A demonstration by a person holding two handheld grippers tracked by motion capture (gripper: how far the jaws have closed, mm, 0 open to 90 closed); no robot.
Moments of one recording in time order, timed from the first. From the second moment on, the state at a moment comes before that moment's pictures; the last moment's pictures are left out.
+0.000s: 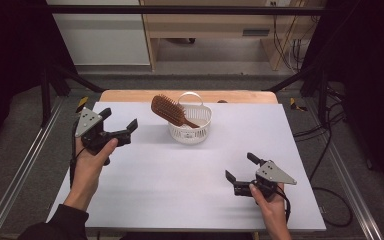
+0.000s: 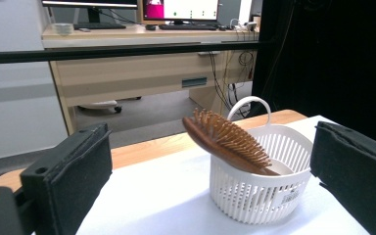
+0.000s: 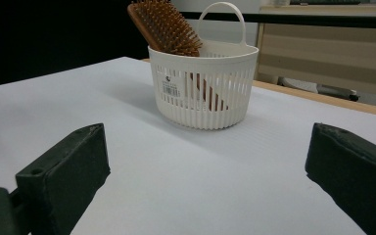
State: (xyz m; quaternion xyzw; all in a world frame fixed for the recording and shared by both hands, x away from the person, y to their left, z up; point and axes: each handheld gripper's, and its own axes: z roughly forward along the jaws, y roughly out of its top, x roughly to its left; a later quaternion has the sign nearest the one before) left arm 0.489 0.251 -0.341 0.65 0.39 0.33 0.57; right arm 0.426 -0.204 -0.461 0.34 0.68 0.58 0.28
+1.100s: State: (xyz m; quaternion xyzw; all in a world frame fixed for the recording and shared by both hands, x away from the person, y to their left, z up) left arm 0.447 0.305 -0.341 0.63 0.40 0.35 0.57; right arm 0.425 -0.206 -0.460 0.34 0.69 0.58 0.28
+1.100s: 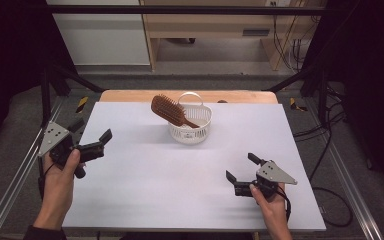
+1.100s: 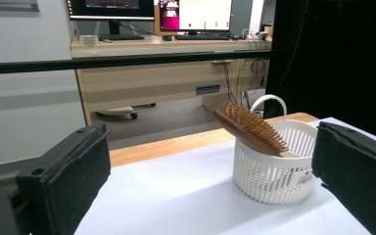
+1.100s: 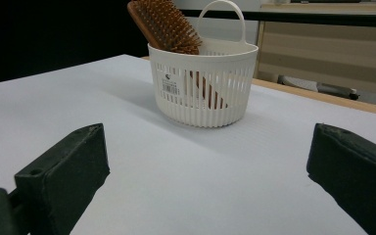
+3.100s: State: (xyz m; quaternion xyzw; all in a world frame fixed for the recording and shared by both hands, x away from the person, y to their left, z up) left arm 0.402 0.341 -0.441 0.64 0.43 0.33 0.55; right arm 0.412 -0.253 -0.459 0.34 0.68 0.56 0.33
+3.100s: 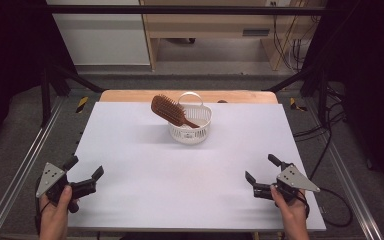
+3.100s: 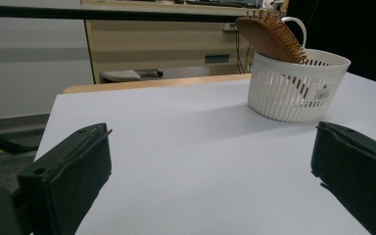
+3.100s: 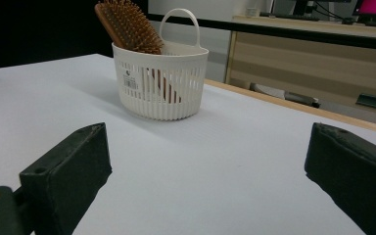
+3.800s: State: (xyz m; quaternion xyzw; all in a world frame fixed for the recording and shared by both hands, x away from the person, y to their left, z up) left arm 0.395 0.311 -0.452 0.66 0.40 0.33 0.55; right arm 0.411 -0.263 -0.467 0.33 0.68 0.56 0.33
